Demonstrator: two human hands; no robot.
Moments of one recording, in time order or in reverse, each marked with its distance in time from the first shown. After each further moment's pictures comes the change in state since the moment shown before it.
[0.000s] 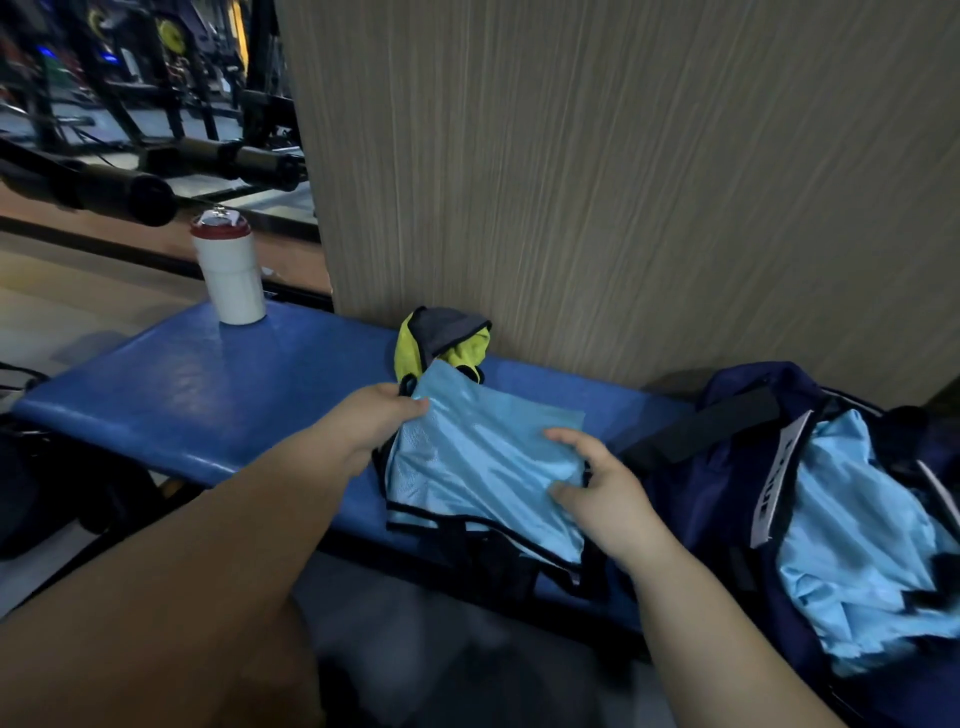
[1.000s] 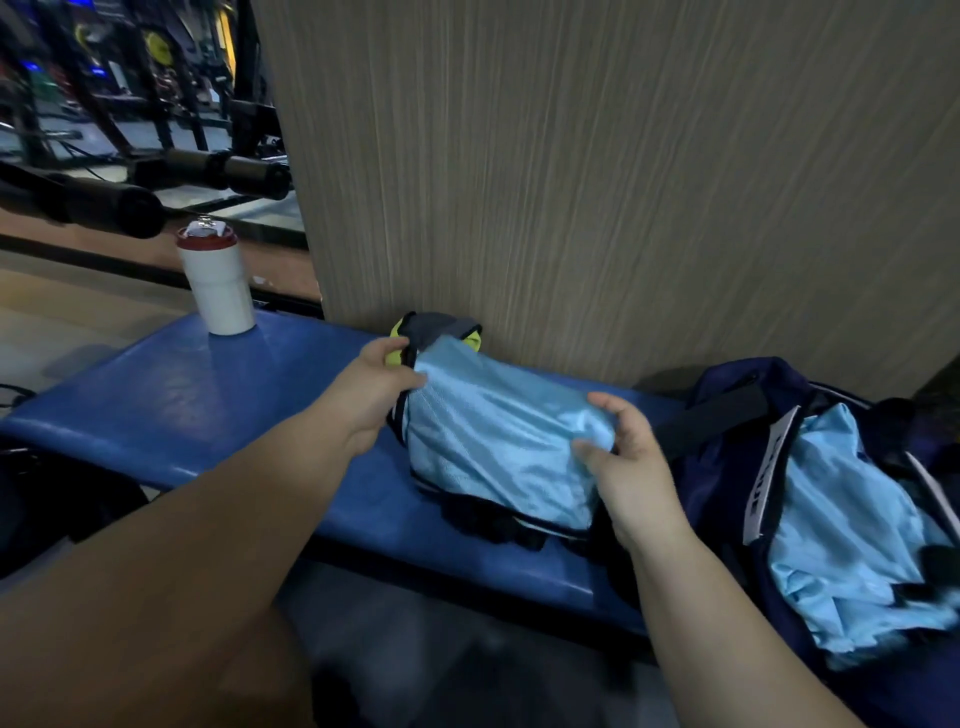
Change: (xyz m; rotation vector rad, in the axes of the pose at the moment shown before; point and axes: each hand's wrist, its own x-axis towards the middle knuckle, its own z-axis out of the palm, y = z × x) left_hand 0.005 0.032 0.009 -0.154 0.051 0.148; right_hand 0.012 -0.005 -0.013 0.401 0.213 -0.109
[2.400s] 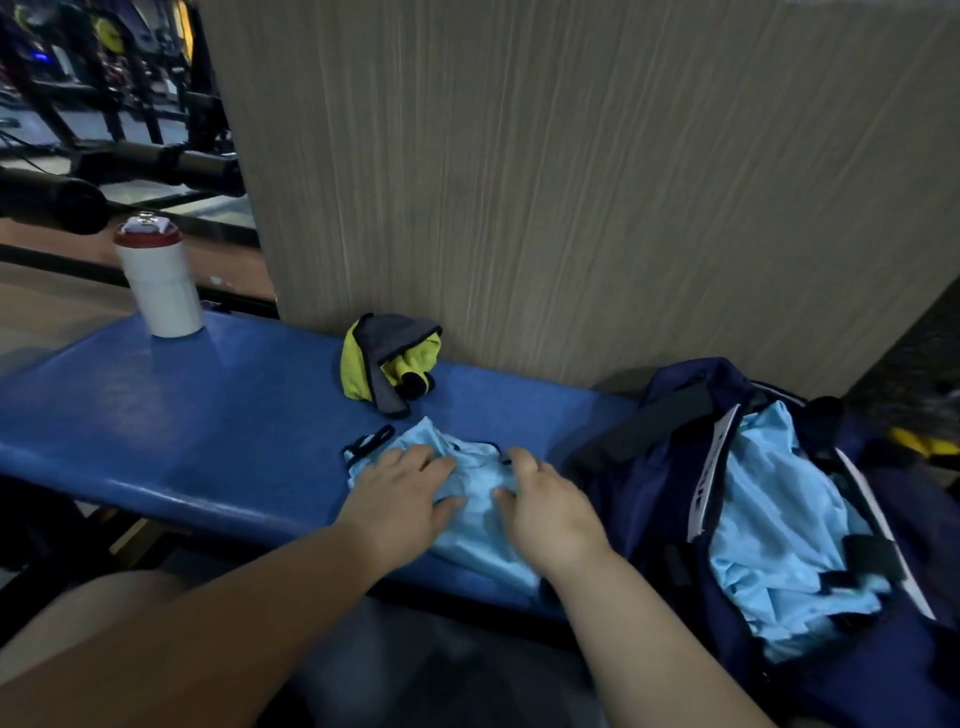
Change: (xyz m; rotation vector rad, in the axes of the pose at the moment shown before) left_hand -0.042 -0.090 0.051 1.397 -0.164 0.502; right_hand -0.017 0.007 0.010 -1.209 -0.317 -0.073
